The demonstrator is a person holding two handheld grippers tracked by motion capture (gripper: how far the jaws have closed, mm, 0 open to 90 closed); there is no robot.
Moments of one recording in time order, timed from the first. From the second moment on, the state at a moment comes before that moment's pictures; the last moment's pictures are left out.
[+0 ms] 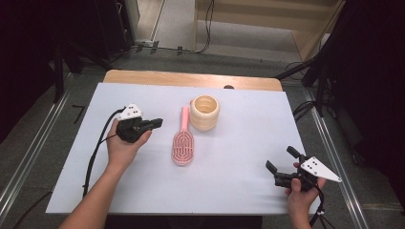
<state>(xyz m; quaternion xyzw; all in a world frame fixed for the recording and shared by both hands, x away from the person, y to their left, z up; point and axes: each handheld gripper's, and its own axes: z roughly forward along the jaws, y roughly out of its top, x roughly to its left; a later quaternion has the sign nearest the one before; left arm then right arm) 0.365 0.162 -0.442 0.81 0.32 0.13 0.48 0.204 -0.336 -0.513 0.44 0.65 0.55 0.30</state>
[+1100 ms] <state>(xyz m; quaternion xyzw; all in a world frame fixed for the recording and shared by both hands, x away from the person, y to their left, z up) 0.416 0.072 -0.489 0.87 0.30 0.08 0.39 0.205 -0.337 -0.514 0.44 0.65 0.54 0.30</state>
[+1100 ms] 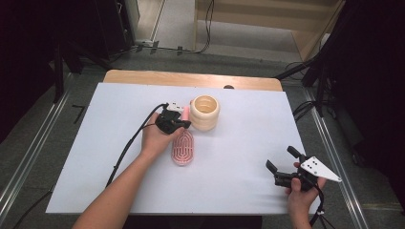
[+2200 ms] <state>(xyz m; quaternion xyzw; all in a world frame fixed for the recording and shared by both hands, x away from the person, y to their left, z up) 0.425 0.093 -0.491 0.88 0.34 0.11 0.32 0.206 -0.336 -0.514 0.44 0.65 0.54 0.30</state>
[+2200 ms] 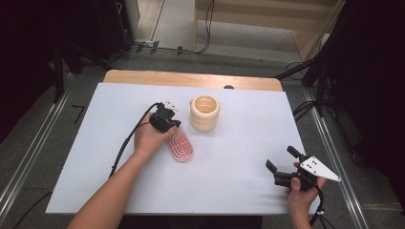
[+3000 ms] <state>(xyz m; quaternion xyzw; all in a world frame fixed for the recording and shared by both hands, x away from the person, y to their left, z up) 0.425 0.135 -0.481 0.87 0.35 0.12 0.31 0.206 -0.336 -0.514 0.44 0.65 0.54 0.30</state>
